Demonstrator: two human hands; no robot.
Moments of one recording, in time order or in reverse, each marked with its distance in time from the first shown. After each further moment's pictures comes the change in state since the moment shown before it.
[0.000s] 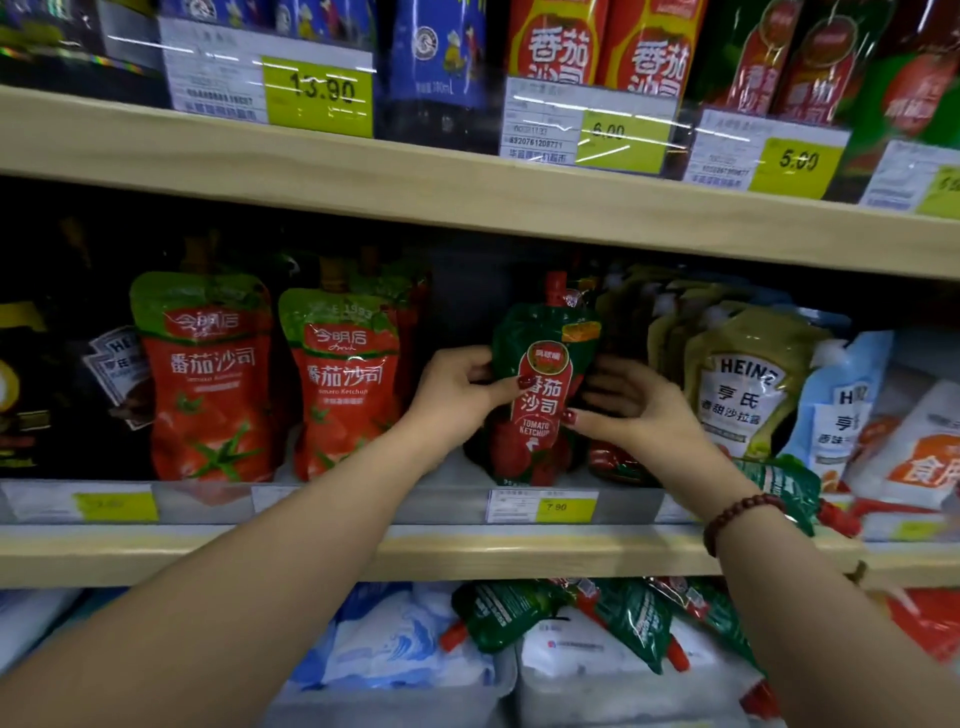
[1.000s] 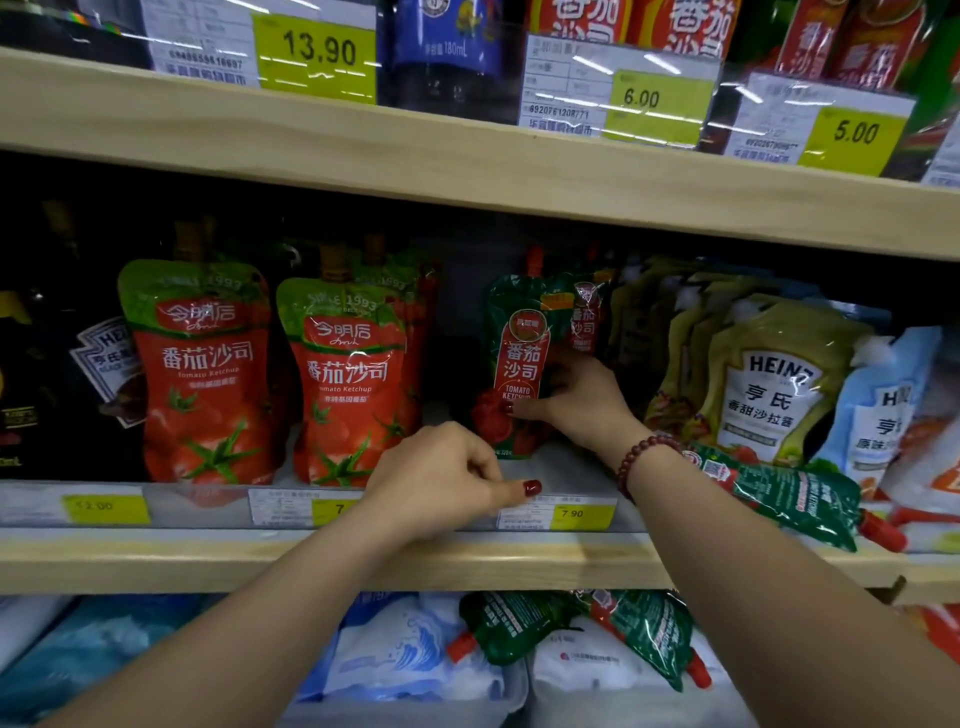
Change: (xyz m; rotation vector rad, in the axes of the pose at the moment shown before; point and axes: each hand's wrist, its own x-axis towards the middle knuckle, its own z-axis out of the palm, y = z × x) left_hand -0.046 -0.016 -0.019 0.756 -0.212 -0.135; right_hand 0.063 0.021 0.056 -0.364 0.021 -0.034
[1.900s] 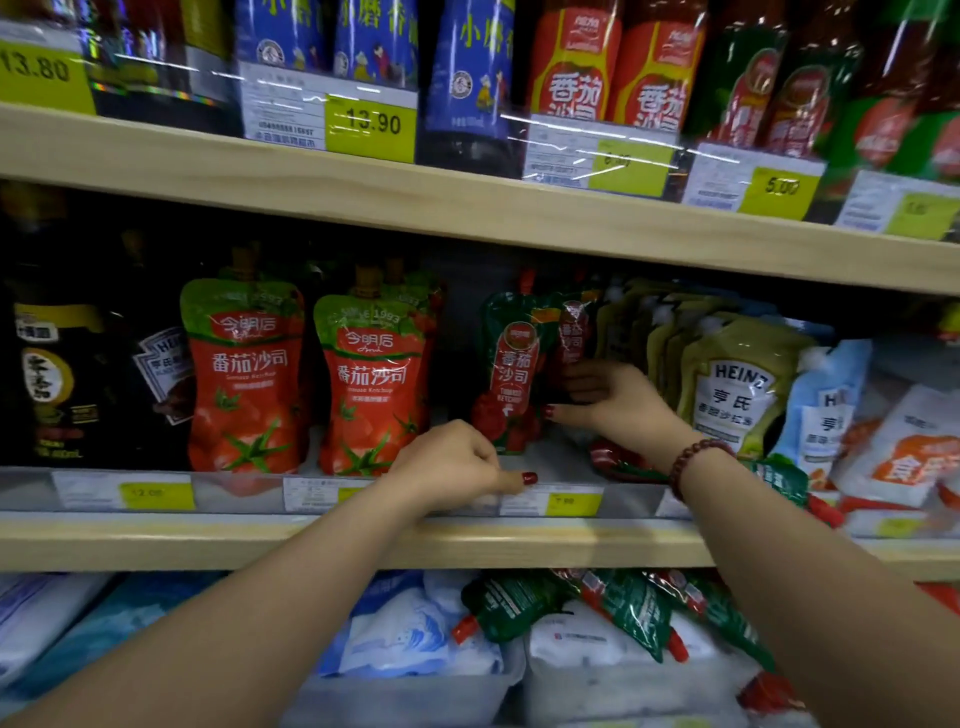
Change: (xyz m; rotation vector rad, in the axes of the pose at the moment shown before) left_hand -0.001 0.007 -0.006 -0.109 -0.129 -0.039; right_hand -0.033 -0.008 -0.048 -0.040 -0.021 0.040
